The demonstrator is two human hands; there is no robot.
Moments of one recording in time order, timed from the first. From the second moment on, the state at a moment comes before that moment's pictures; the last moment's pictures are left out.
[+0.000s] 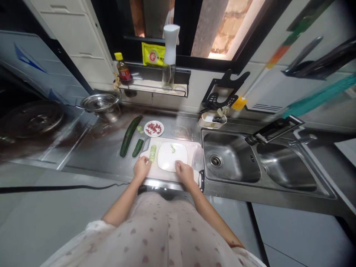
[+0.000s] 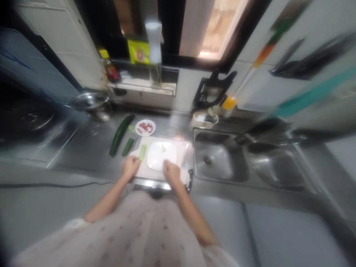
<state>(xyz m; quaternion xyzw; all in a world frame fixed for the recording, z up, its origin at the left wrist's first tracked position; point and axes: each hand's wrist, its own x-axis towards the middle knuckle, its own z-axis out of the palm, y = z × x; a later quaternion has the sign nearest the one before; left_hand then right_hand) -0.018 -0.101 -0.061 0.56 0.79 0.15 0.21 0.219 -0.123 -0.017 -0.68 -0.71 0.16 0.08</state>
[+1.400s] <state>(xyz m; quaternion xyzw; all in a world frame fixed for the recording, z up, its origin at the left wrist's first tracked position) 0.019 -0.095 0.030 0.37 0.54 0.39 0.65 0.186 -0.090 0.045 -0.48 -0.62 0.47 0.41</state>
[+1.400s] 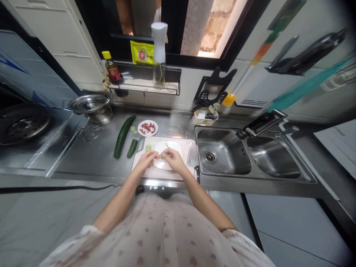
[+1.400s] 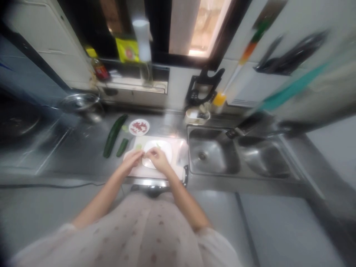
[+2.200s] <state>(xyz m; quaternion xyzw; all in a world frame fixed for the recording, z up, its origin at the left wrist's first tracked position) 0.032 -0.088 0.049 0.24 0.43 0.37 0.79 0.205 -0.087 0.049 -0.47 -0.65 0.45 0.39</state>
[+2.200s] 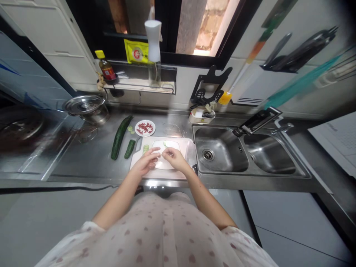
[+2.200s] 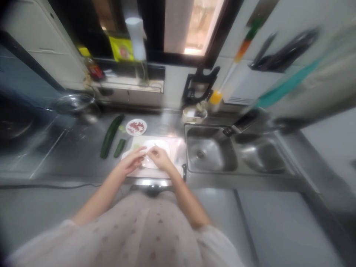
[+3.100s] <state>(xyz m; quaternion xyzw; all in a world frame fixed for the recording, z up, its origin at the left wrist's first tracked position) 0.051 -0.064 0.010 0.46 0.55 0.42 0.56 0.223 -0.060 0.017 -0.58 -0.70 0.35 0.24</state>
